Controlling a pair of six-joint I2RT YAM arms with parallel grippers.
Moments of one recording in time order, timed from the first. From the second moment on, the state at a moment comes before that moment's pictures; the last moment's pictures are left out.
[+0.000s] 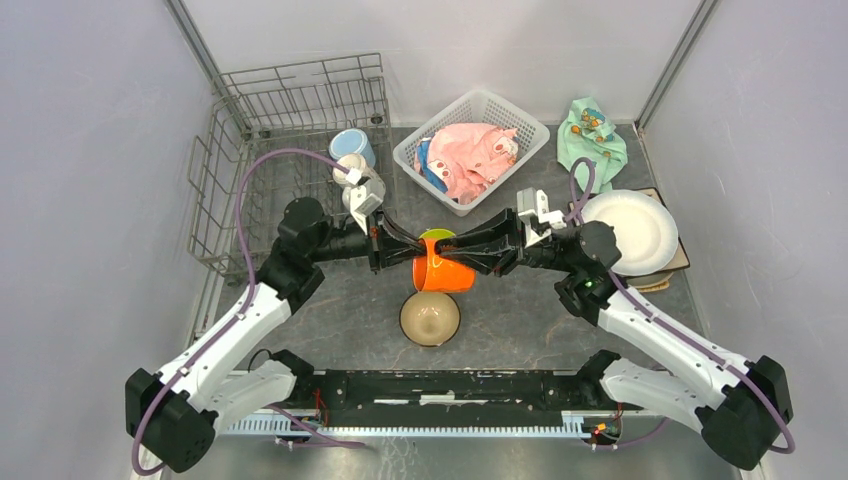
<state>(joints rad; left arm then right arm) -0.53 0.97 0.78 0.19 0.89 -0.28 0.70 0.97 0.71 0.68 -0.79 0.24</state>
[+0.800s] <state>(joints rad) -0.53 0.93 0.81 -0.02 0.77 -0.18 0.68 0.98 0.81 0.23 -0.72 0.03</state>
